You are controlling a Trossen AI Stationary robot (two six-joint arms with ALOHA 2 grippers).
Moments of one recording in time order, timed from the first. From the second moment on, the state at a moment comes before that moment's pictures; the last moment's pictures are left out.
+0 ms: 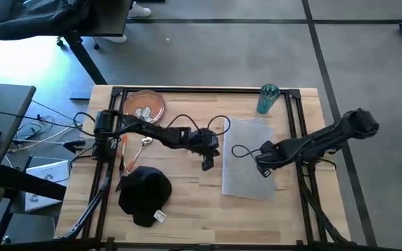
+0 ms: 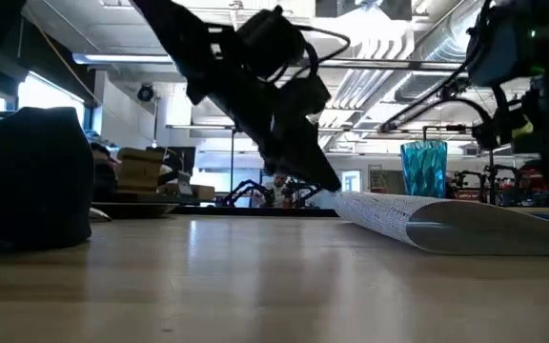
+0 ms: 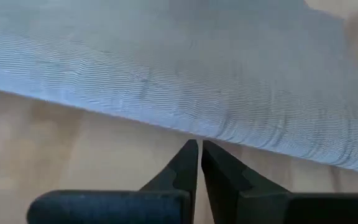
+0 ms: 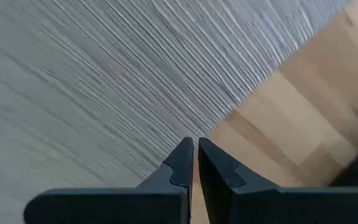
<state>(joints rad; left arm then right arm) 0.02 2.01 1.17 0.13 0.10 -0.16 0.26 1.34 0.61 -0.95 0.09 1.15</state>
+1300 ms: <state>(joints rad) -0.05 1.78 1.19 -0.10 0.04 -0.14 0.28 1.25 0.61 -0.35 0.17 0.90</state>
